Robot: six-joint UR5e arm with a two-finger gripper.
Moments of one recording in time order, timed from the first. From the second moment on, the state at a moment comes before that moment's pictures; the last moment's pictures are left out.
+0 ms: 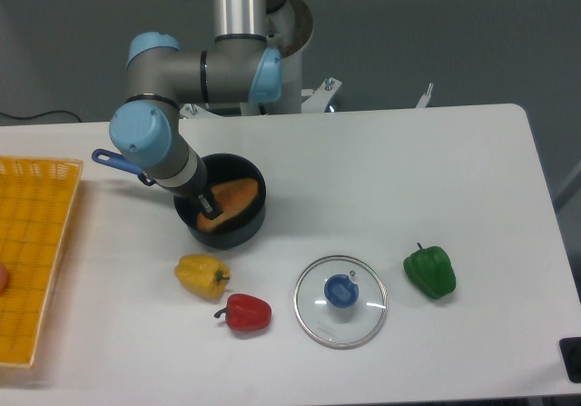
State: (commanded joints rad) arm 2.07 -1.87 -1.82 -1.18 1.73 1.00
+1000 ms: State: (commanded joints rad) arm 2.14 -1.85 -1.69 -1.19 1.72 1.00
